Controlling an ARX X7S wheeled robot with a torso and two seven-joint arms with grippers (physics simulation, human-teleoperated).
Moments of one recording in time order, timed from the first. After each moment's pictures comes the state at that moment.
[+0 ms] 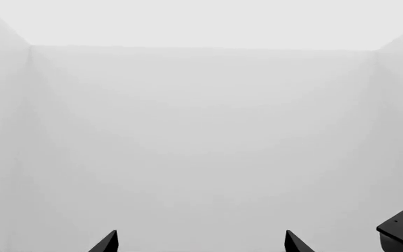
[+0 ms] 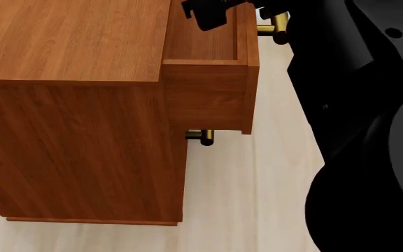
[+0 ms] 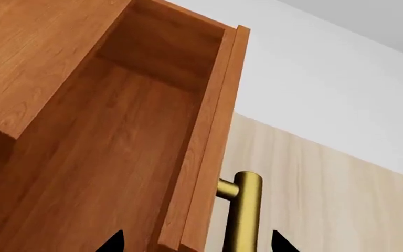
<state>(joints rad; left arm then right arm) -0.87 -0.73 0.10 0.78 -0.95 -0.56 -0.57 2.01 0.00 -1.47 1.27 1.27 0.91 -0.01</state>
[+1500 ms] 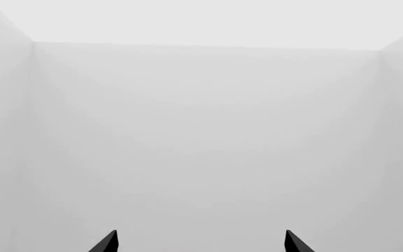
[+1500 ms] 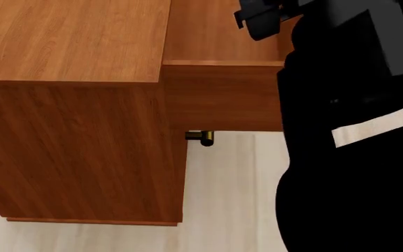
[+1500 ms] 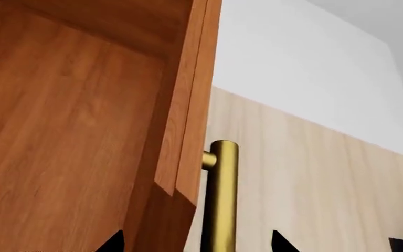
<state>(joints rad) -0.83 -0.73 0.11 0.76 -0.92 -0.52 -0.56 1.97 0.00 -0.83 1.30 0.38 1.12 -0.13</state>
